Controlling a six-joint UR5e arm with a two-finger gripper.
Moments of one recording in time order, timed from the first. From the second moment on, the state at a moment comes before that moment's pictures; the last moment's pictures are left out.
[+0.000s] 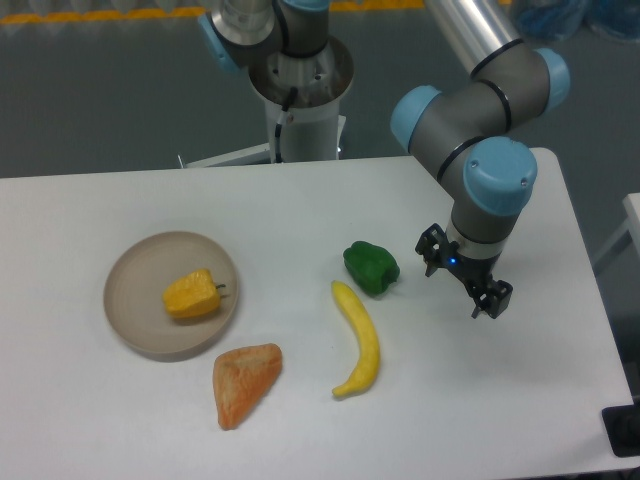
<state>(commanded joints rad) 2.33 -1.98 -1.46 -1.20 1.57 1.41</state>
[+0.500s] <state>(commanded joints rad) 2.25 -1.93 -1.50 -1.21 1.55 1.27</state>
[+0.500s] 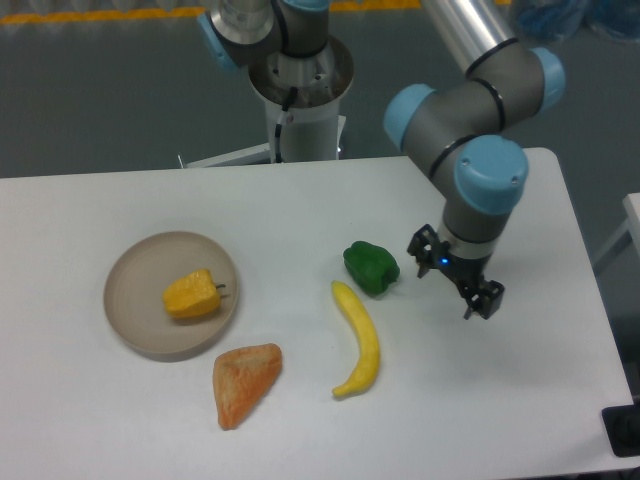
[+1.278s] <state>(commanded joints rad) 1.79 -1.88 -1.67 -1.19 1.48 0.96</state>
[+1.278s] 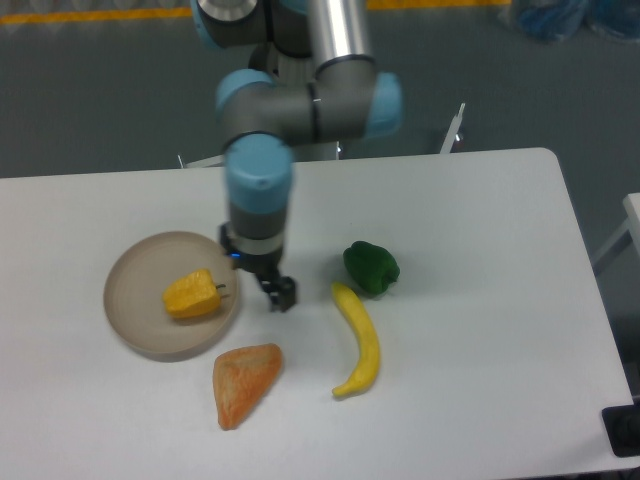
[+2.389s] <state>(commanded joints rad) 1.73 -1.95 -1.69 -1.08 1.52 0.95</state>
